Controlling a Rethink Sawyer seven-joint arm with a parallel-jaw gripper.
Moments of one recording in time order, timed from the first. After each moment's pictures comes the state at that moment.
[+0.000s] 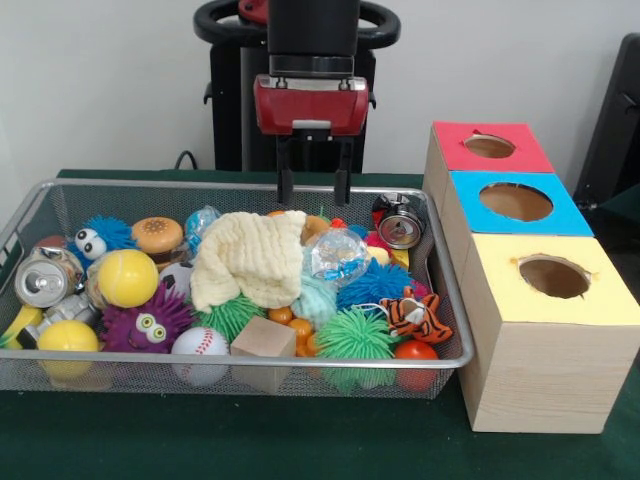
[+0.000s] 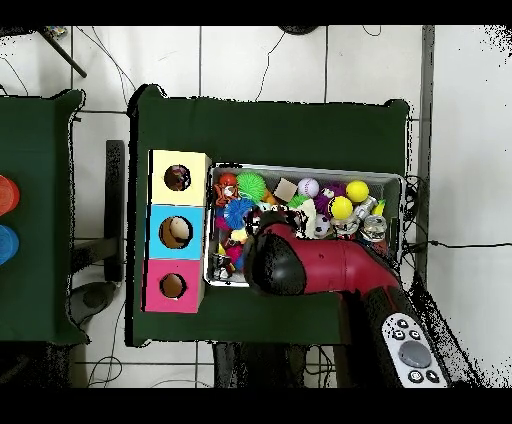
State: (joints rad) arm -0.48 -0.83 0.25 1.89 -0.36 0.22 1.71
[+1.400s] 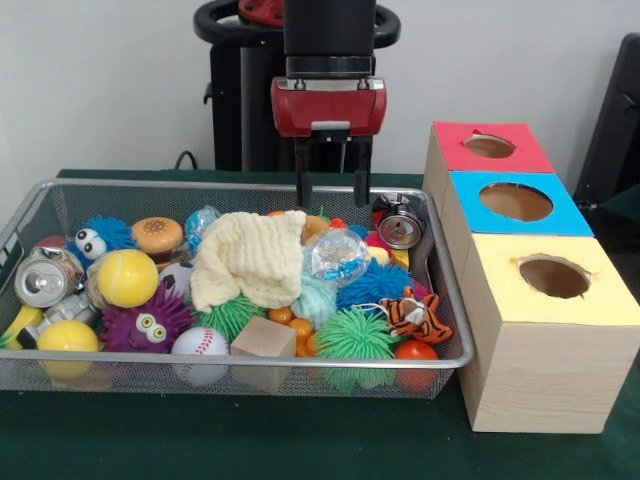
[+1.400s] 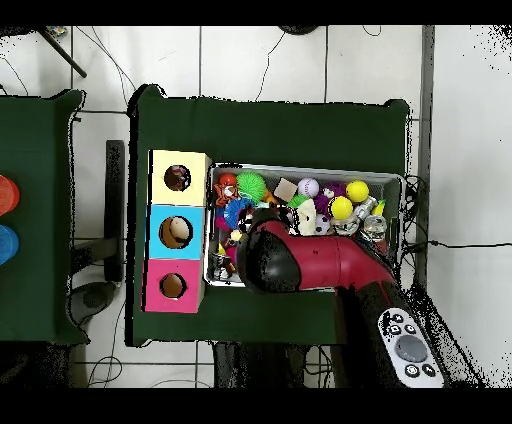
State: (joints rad) arm -0.49 -0.83 0.29 1.89 -0.36 0.22 1.71
